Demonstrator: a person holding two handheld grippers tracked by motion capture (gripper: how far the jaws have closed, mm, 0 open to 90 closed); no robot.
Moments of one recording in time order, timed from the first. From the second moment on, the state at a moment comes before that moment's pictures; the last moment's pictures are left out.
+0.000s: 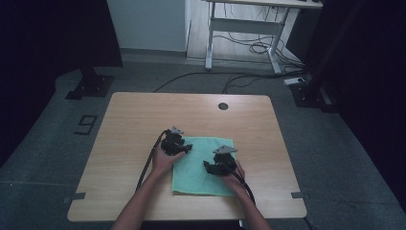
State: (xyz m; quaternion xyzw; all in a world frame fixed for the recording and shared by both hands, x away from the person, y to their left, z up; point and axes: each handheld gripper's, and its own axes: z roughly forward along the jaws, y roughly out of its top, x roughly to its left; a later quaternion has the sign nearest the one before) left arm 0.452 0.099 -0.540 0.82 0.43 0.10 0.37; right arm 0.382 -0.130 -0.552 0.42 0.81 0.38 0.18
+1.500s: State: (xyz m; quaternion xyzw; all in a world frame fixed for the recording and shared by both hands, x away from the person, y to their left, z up) left arm 0.439 0.115 -0.541 0.81 0.44 0.12 0.36; right arm 0.299 -0.013 -0.549 0.30 0.87 0.37 0.14
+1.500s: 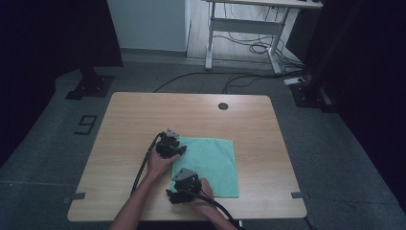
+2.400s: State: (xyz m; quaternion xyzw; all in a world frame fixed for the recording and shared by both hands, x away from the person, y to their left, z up) left arm 0.435 0.117 -0.540 0.81 0.44 0.11 0.36; right arm 0.301 -0.034 -0.546 0.31 0.86 0.40 0.12
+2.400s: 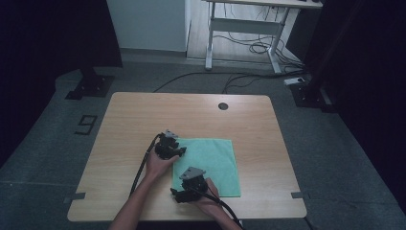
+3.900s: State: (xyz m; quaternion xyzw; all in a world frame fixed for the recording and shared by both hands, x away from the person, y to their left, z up) left arm 0.468 0.135 -0.528 0.79 0.47 0.13 0.36; right arm 0.283 -0.027 -0.537 0.26 0.85 0.43 0.12
